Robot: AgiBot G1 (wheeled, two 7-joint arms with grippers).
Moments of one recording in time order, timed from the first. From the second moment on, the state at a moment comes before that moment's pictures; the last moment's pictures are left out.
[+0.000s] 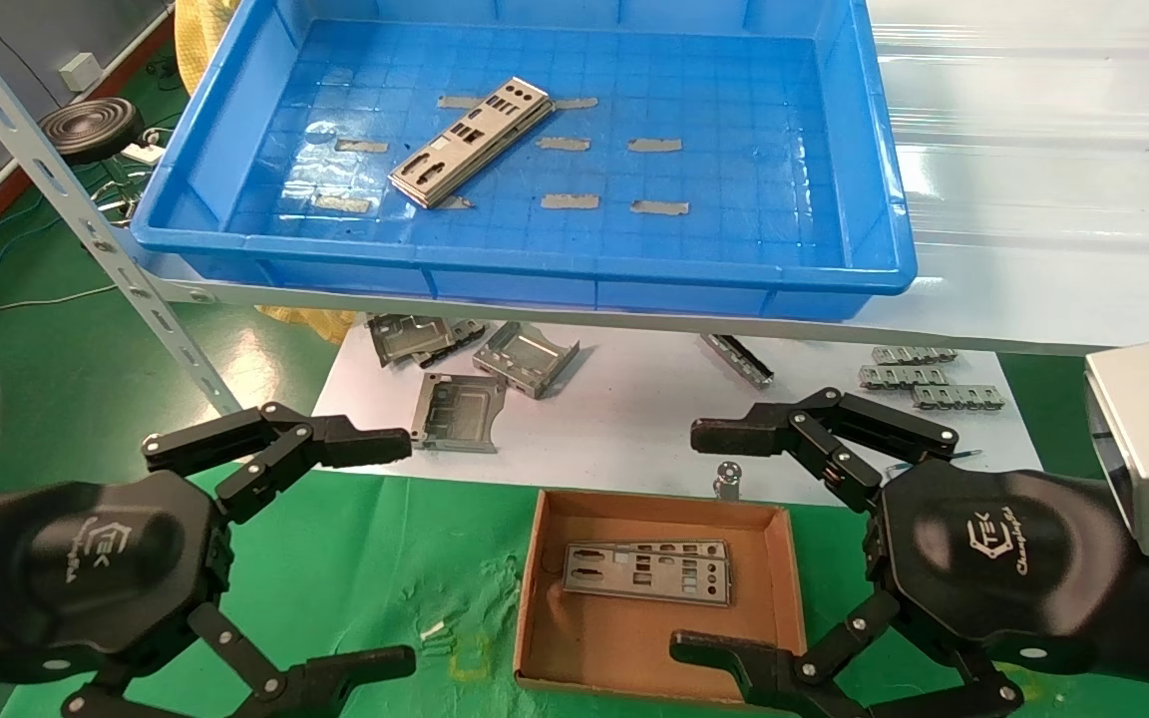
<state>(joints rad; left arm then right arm) -1.08 0.61 0.28 -1.28 0.73 1.50 -0.19 1.10 -0.57 -0.38 1.26 -0.66 -1.46 0.13</state>
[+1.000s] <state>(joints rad) -1.08 0.61 0.28 -1.28 0.73 1.50 -0.19 1.10 -0.57 -0.38 1.26 -0.66 -1.46 0.13</state>
